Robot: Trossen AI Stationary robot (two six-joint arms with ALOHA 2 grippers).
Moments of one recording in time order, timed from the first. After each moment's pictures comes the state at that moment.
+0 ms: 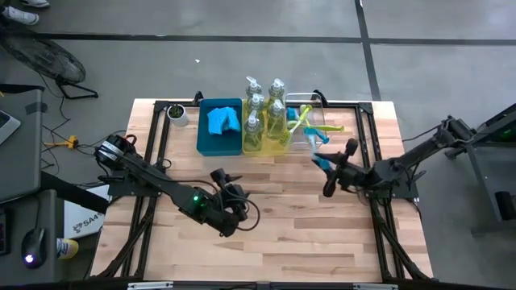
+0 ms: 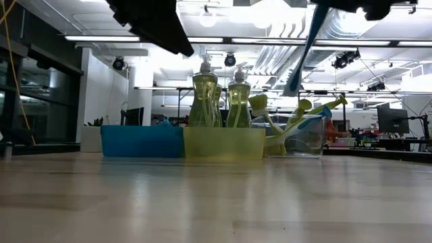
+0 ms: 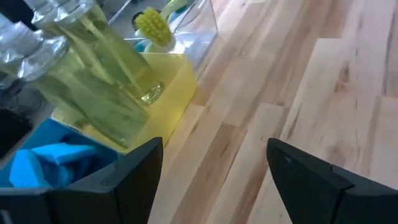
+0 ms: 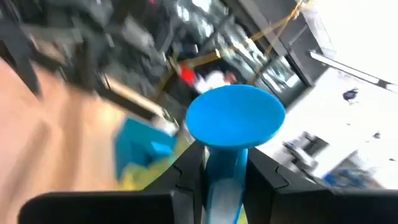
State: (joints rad) left arm -0.51 1.66 1.22 -0.60 -0.98 -0.58; right arm 0.49 0.83 0.37 0.64 0.86 -0.77
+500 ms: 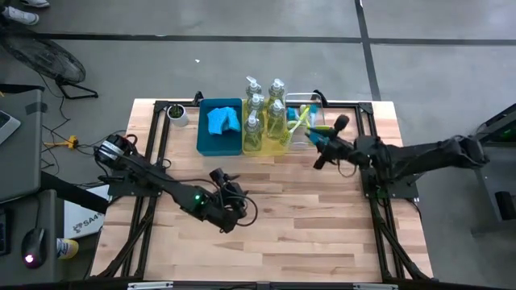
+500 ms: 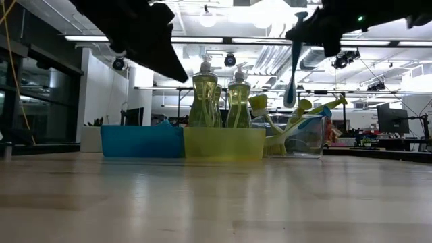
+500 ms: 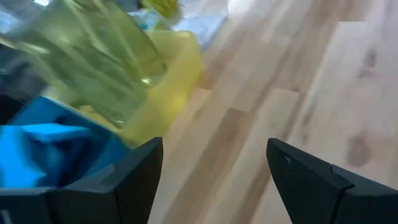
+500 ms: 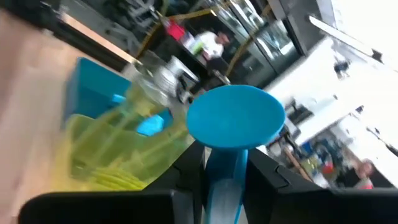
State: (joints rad) left arm -0.49 1.66 1.09 -0.48 -1.00 -0.63; right arm 0.02 0.85 0.46 0.38 0.55 -0.76
